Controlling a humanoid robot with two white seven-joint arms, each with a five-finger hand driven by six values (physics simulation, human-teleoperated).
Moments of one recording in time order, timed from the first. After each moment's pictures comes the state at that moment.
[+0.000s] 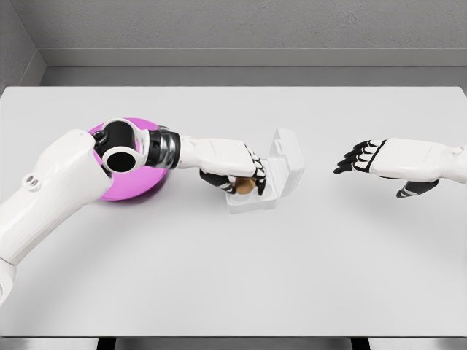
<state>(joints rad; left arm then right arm) -0.87 0.38 -0.92 -1.28 -0.40 -0.61 -0.61 -0.51 -1.02 0.54 -1.62 0.32 -0.61 0.61</state>
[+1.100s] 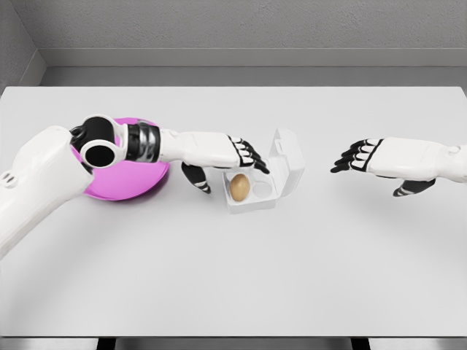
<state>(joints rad) -0.87 0.45 -0.92 -1.29 -0.31 -0.61 -0.61 -0.52 -1.01 0.54 -1.63 0.32 -0.61 0.61</state>
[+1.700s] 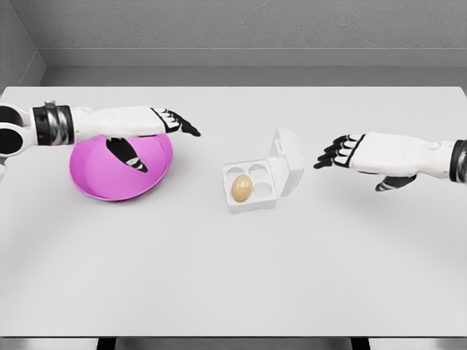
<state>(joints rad) -0.86 0.71 -0.83 -1.29 -0.11 -0.61 -0.61 -0.55 -0.93 0.55 -1.63 0.36 -0.61 0.61</state>
